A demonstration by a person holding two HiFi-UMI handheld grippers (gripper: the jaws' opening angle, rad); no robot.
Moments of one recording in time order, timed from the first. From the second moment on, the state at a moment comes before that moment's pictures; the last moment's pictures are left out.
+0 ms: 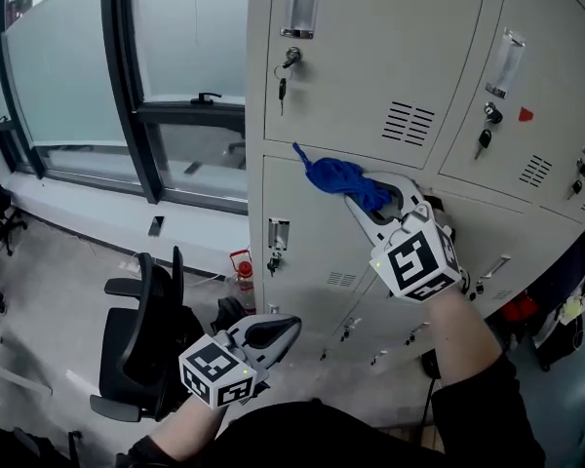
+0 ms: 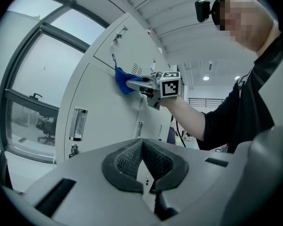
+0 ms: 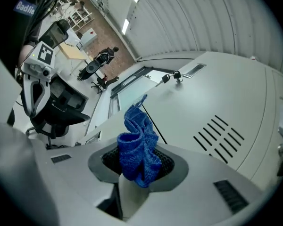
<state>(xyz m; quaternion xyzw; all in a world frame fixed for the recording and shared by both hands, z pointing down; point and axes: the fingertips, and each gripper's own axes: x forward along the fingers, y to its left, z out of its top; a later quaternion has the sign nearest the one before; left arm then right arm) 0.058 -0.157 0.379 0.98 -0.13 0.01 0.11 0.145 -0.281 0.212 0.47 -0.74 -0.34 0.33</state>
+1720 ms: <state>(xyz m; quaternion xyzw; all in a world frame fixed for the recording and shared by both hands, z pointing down) 0.041 -0.171 0.402 0.98 -0.17 0.05 0.13 0.149 -0.291 0.543 0.34 -0.75 -0.18 0.54</state>
